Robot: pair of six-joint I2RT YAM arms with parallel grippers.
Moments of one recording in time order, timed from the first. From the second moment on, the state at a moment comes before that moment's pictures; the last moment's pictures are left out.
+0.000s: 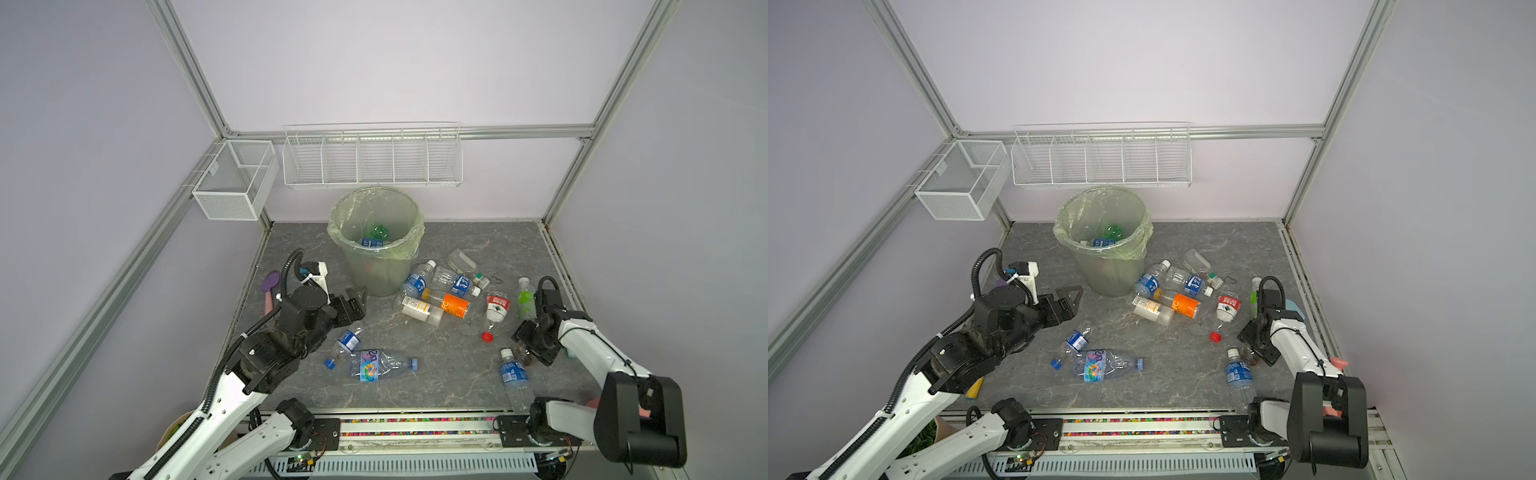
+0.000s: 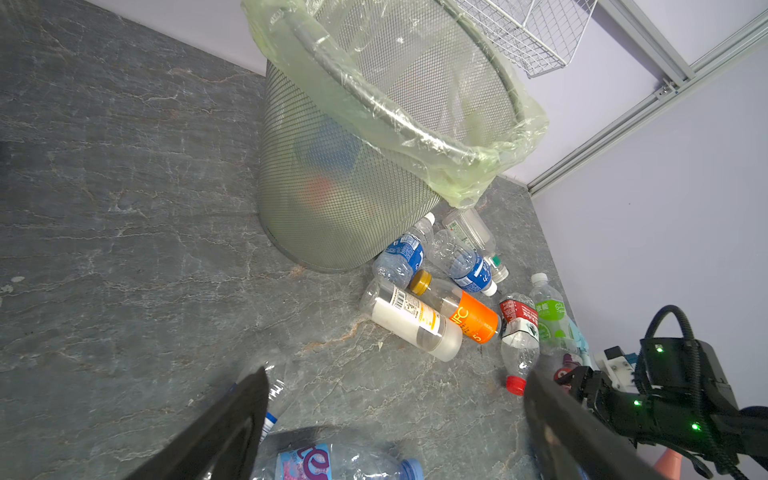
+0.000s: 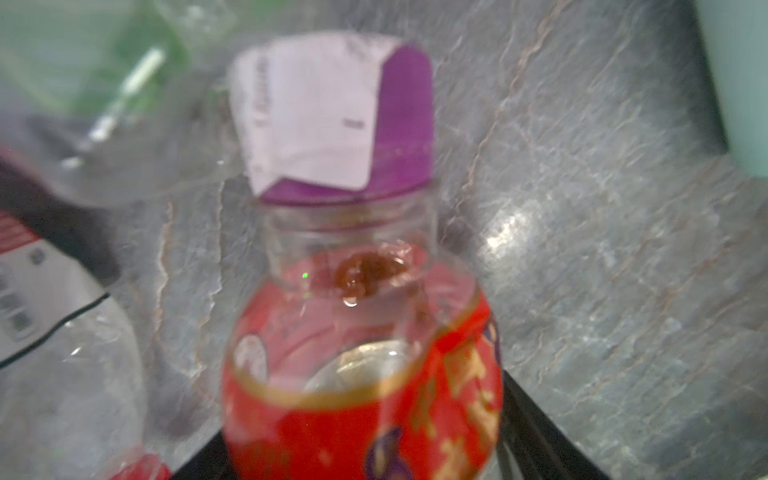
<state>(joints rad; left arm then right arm) -0.72 0.77 0.98 -0.68 -0.22 -0.71 -0.07 1.20 0.64 -0.80 0.04 0.68</state>
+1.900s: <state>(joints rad) -0.72 0.56 0.80 -0.75 -0.21 -0.78 0.66 1.20 1.69 -0.94 0.10 0.40</state>
